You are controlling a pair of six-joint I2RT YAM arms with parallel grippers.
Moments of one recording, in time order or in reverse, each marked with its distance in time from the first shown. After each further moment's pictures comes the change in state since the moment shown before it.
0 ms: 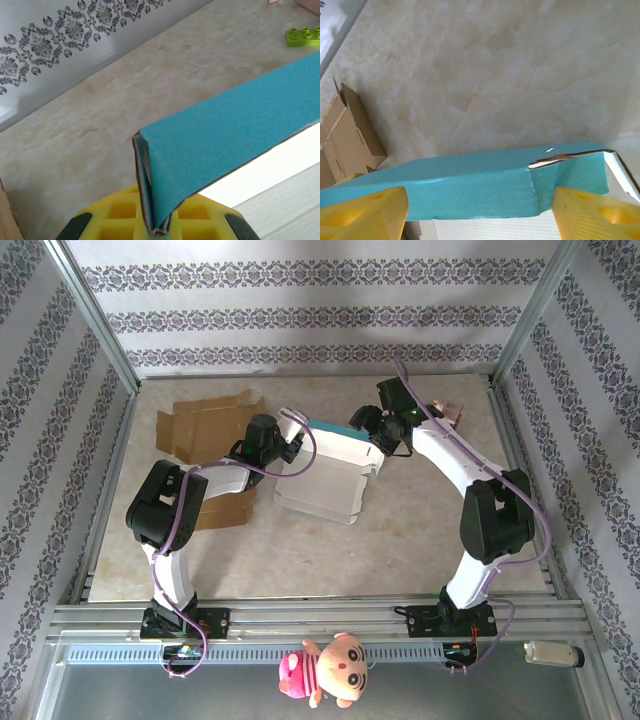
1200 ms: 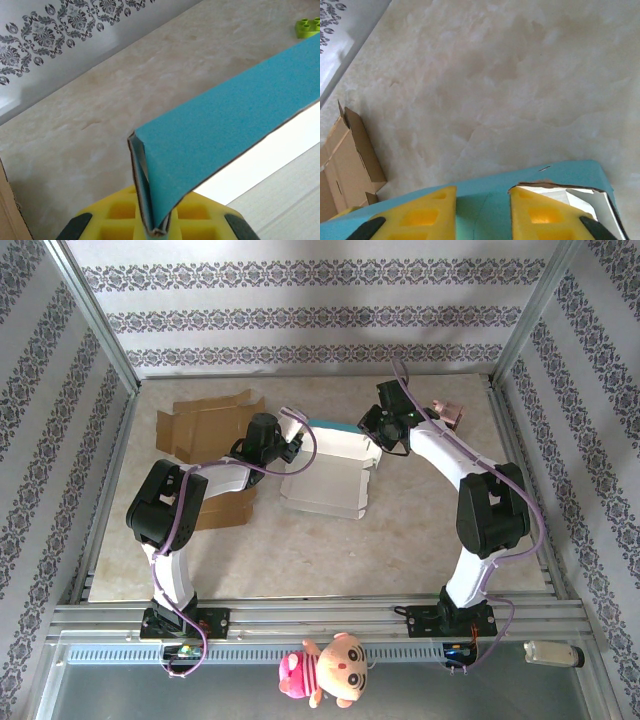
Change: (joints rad) left arm -0.001 0.001 0.015 -0.045 -0.027 -0.003; right arm -0.009 0.066 -0.013 0.138 0.022 -0.004
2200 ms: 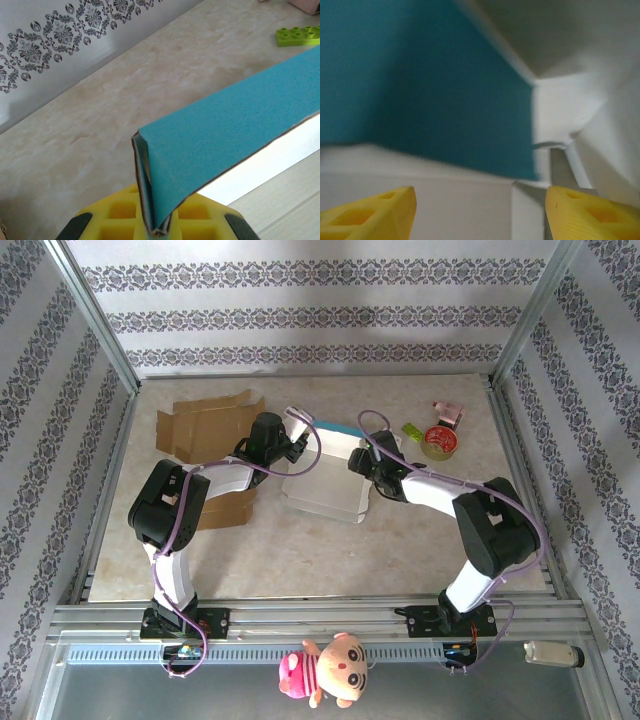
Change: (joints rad) left arm -0.021 0.006 0.020 0.001 0.019 0.016; right arm 0.109 -0.108 -0.504 0.464 0.245 -0.216
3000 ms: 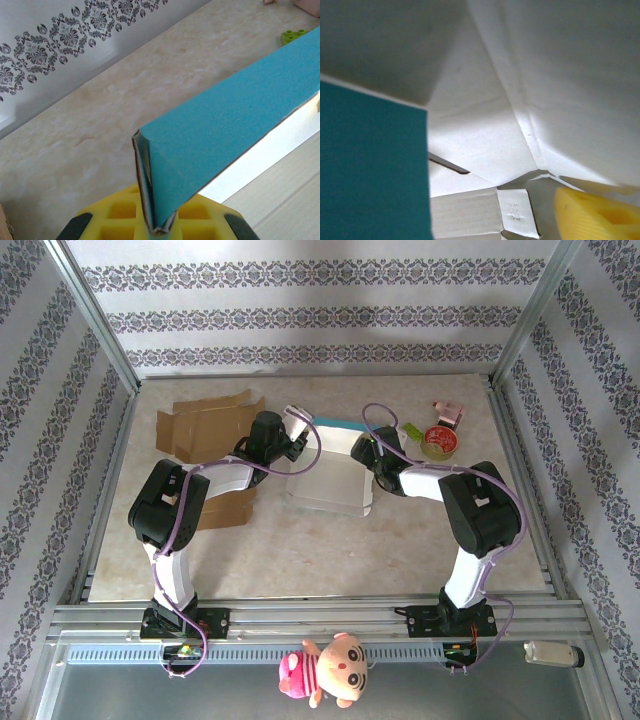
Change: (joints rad) left arm 0.001 0.001 0.008 0.000 -0.012 0.000; right arm -0.048 0.135 0.019 0.198 -0.001 0.068
